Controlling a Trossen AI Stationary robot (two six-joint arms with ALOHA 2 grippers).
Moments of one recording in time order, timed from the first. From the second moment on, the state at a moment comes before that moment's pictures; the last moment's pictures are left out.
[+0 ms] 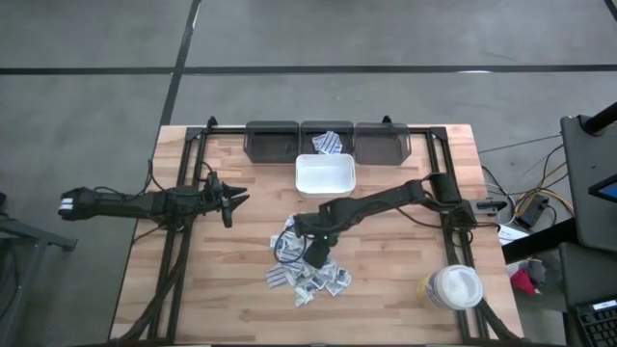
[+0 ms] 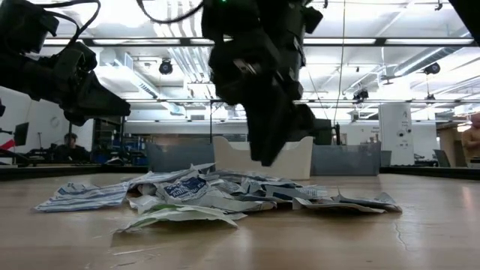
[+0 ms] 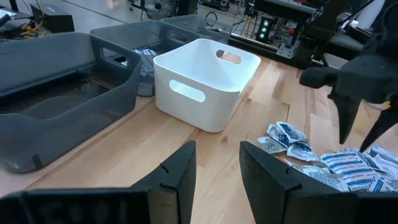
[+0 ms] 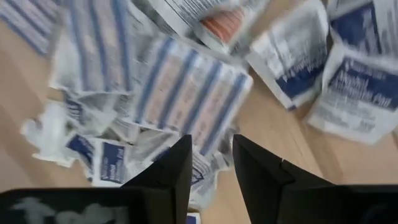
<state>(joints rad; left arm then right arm) 0.00 0.33 0.04 -0.04 -0.38 -0.31 0.13 2.12 1.61 -0.83 -0.18 0.73</state>
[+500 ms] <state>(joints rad) 0.00 0.33 0.04 -0.04 -0.38 -0.31 0.11 2.12 1.56 -0.76 -0.19 0.81</state>
